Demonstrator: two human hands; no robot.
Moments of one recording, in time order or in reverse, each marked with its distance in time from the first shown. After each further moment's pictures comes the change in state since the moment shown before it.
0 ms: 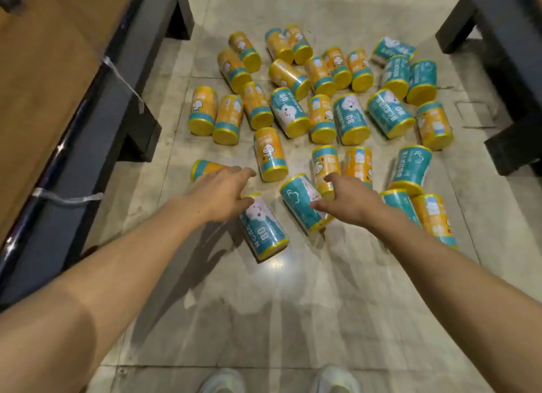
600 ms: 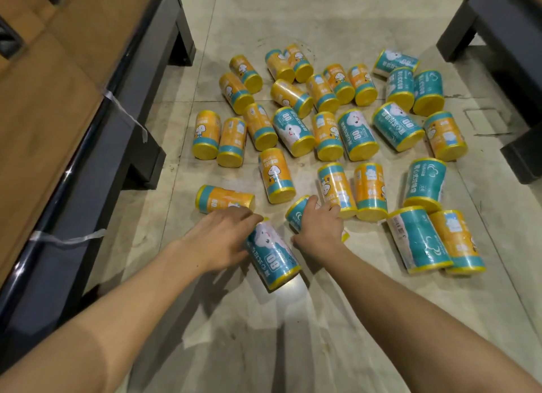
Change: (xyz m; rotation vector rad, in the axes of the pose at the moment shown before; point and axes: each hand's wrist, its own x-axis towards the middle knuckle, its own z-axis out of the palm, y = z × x) left_hand -0.011 -0.020 0.016 0.203 -0.068 0.232; right_hand 0.060 -0.048 0.091 -0.176 0.100 0.231
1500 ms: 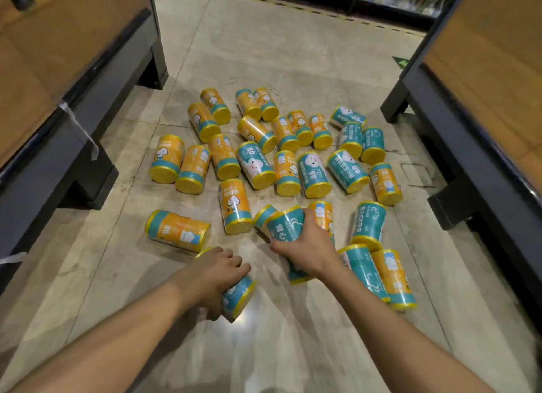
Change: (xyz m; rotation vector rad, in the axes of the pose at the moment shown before) left_hand 0.074 0.034 0.055 0.193 -0.138 0.199; right_hand -0.025 0.064 -0.079 0.611 0.069 -0.050
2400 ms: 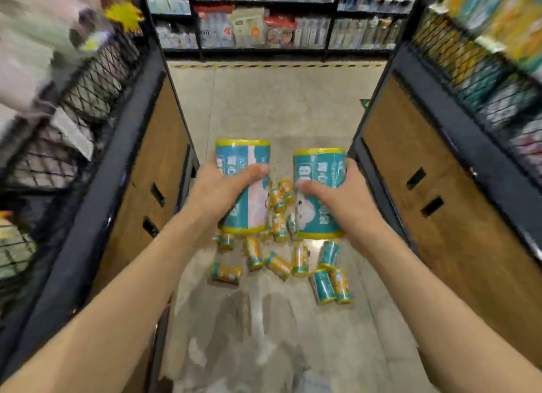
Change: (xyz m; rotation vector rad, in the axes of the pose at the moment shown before) left_hand -0.306 0.054 -0.621 -1.653 0.878 -0.414; right_hand -0.232 -0.320 -0.472 0.769 0.163 -0.073
